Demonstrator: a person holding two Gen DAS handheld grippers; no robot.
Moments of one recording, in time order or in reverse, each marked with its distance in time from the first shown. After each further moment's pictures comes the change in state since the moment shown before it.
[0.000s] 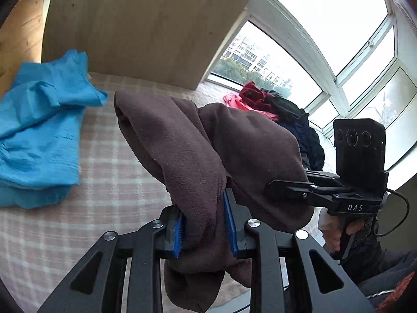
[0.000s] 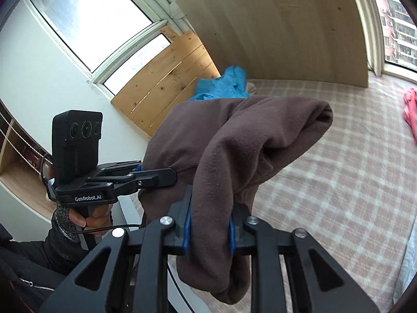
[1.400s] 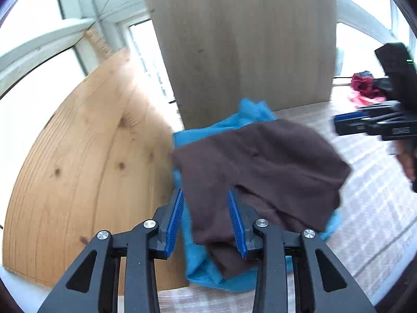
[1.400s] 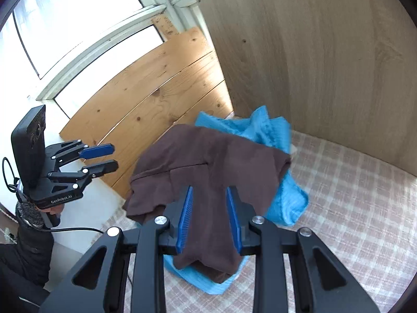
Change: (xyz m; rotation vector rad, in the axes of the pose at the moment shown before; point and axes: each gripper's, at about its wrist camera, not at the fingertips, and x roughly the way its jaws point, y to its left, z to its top) left arm -0.064 0.214 0.093 0.346 -0.023 0.474; right arm 0.199 0.036 0.151 -0.116 0.027 -0.128
